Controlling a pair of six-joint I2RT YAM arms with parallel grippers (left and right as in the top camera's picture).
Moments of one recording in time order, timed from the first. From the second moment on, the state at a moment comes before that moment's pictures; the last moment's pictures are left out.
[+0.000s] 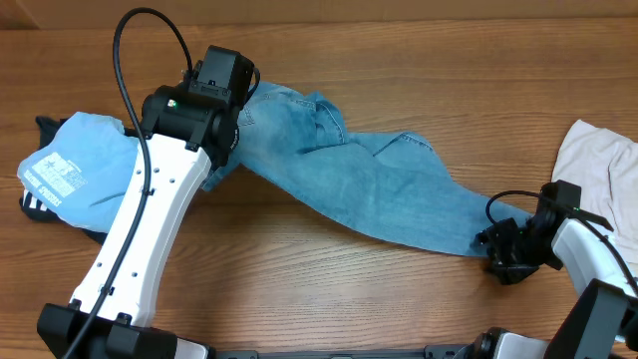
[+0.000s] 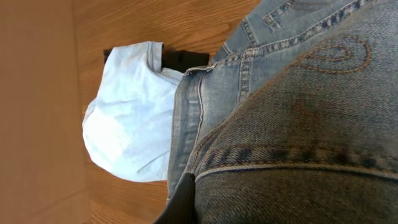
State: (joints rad) left arm -0.29 1.61 1.64 -1.31 -0.60 -0.08; right arm -0.39 1.47 0.66 -0.82 -0.29 0.68
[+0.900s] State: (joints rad) left arm -0.29 1.61 1.90 -1.43 -0.55 -0.08; right arm -0.39 1.56 0.78 -0.74 -0.33 0.57
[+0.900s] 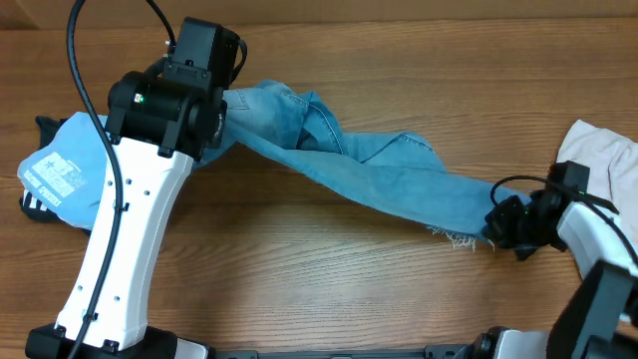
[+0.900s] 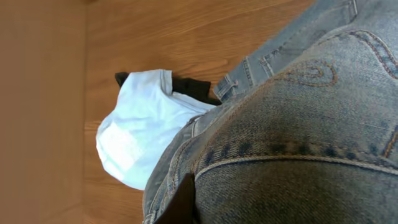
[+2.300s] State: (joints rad) left arm -0.61 1.43 2.80 -1.56 -0.72 0.07; right arm -0.44 1.46 2.29 -1.32 -0.47 0.58
